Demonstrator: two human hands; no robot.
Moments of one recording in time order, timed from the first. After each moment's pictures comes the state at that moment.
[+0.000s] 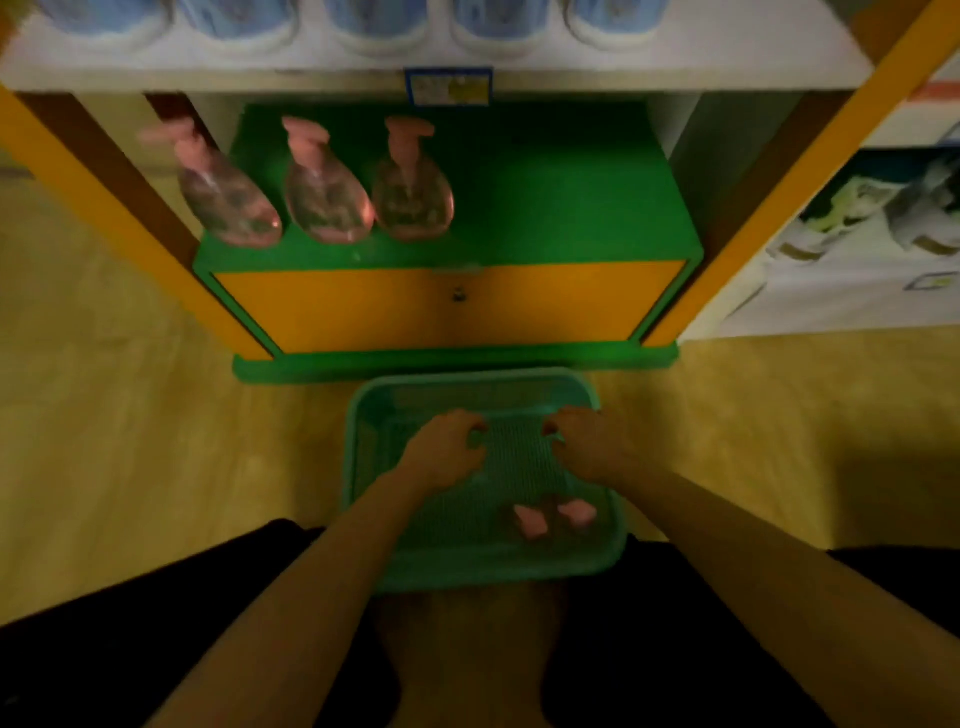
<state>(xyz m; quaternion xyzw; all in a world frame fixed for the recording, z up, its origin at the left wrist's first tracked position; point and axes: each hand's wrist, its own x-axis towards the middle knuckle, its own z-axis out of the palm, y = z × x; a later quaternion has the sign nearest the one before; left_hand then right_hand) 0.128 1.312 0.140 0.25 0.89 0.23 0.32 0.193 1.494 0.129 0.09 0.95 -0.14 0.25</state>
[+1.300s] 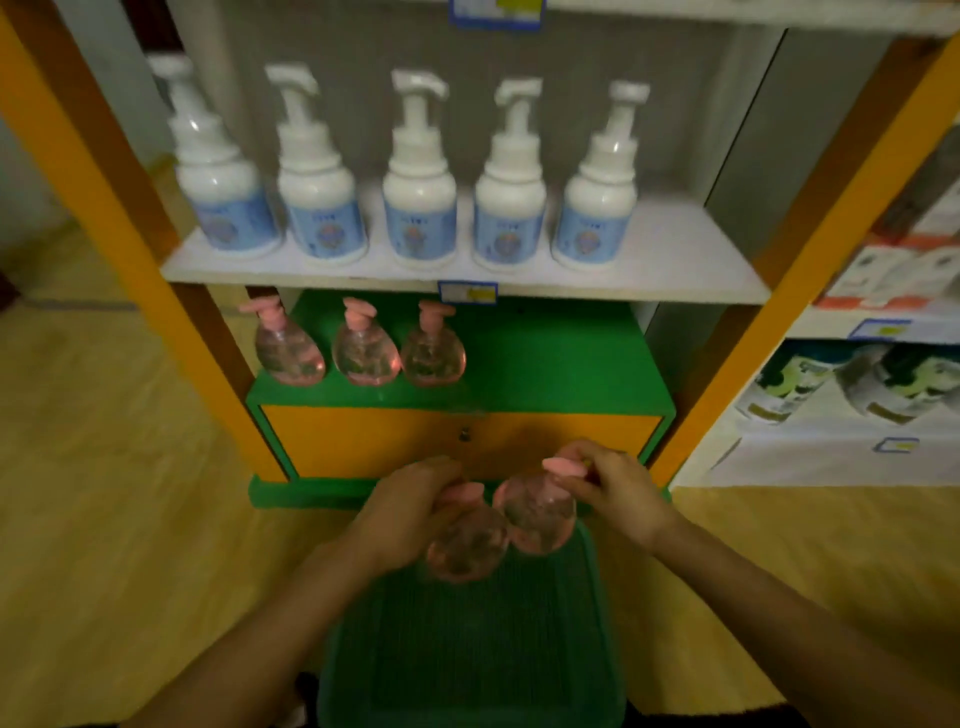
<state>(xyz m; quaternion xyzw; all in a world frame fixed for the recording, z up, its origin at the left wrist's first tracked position) 0.098 1.287 0.259 0.37 0.88 0.29 0.10 0.175 1.518 0.263 0.03 0.94 -0.34 -0.01</state>
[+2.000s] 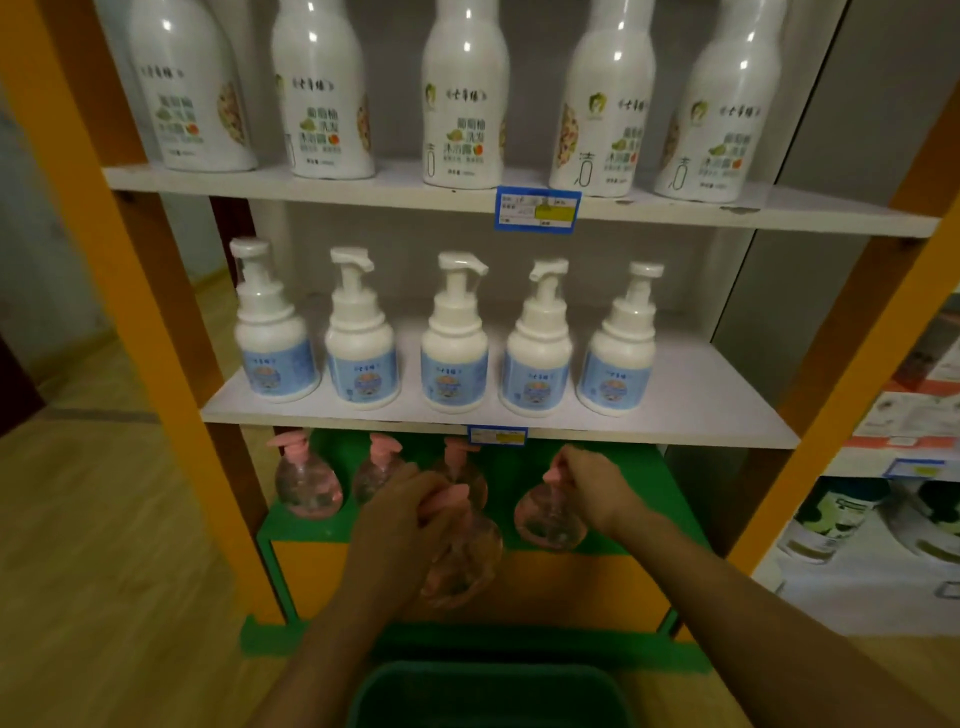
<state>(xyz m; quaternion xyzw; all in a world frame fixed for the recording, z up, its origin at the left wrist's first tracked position) 0.034 1.288 0.332 0.26 0.87 0.41 -0.11 0.030 1.521 0.323 0.10 0.97 -0.22 -0.01</state>
